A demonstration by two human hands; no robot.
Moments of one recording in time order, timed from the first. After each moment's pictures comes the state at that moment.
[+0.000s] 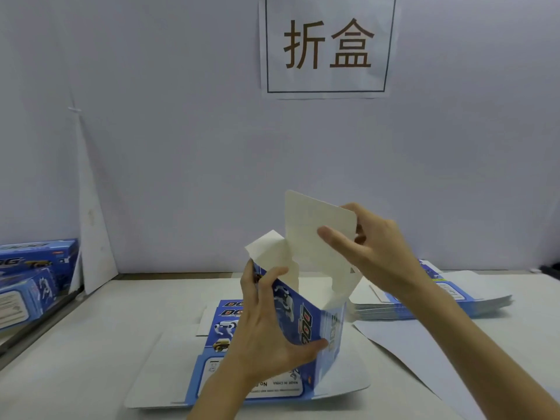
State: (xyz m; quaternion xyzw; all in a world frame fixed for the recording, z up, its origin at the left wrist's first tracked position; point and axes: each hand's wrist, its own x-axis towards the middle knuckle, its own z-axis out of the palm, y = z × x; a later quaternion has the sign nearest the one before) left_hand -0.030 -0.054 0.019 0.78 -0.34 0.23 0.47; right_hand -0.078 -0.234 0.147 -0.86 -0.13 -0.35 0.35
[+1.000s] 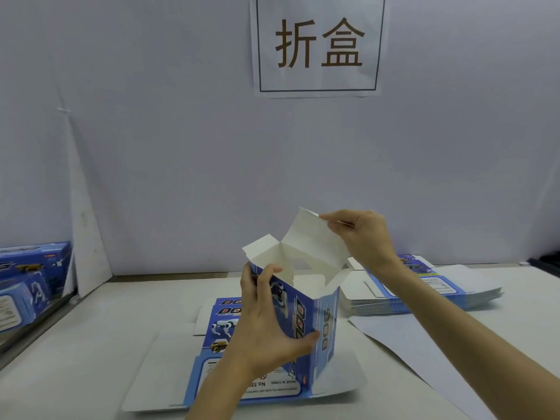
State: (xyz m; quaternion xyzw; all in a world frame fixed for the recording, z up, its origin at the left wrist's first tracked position) left_hand -0.031 -0.054 0.021 0.81 -0.32 0.17 0.47; right_hand -0.027 -0.253 0.132 -0.84 -0.02 -0.36 0.41
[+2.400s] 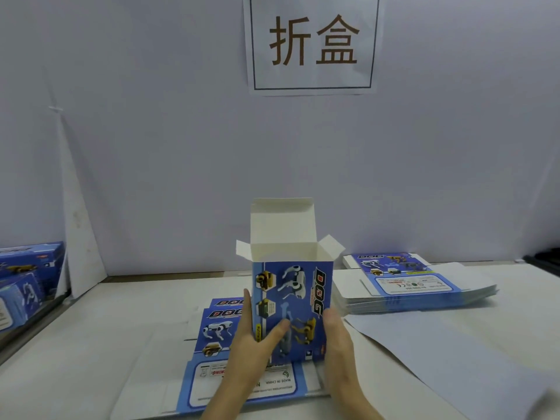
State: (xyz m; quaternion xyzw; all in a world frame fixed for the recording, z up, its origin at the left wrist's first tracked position) left_hand -0.010 -0.063 -0.037 0.75 -0.12 0.00 0.65; right_hand -0.056 -0.196 -0.035 -0.60 0.04 -0.23 0.76
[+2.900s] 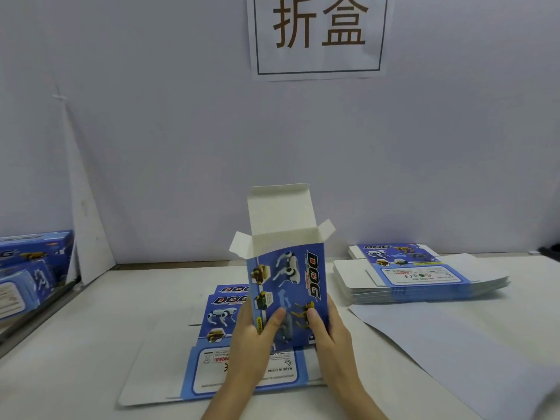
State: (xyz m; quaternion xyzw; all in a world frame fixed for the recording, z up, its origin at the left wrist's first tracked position) left_hand -0.020 -0.064 -0.043 0.76 -0.09 0.08 0.63; right_hand -0.055 -0.195 -0.052 -0.68 0.02 -0.22 0.70
